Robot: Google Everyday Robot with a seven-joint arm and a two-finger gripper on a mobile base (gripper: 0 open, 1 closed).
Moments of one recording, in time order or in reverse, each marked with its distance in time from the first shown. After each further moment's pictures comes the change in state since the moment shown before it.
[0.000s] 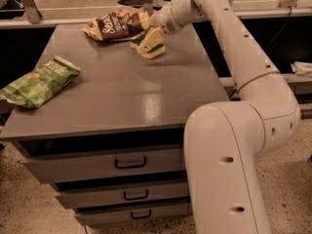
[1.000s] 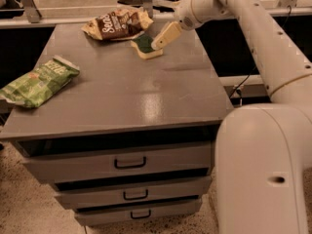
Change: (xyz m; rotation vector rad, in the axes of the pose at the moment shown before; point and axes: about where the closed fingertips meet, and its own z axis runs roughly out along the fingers) arm 0.005 -0.006 -0.059 0.081 -0.036 0.039
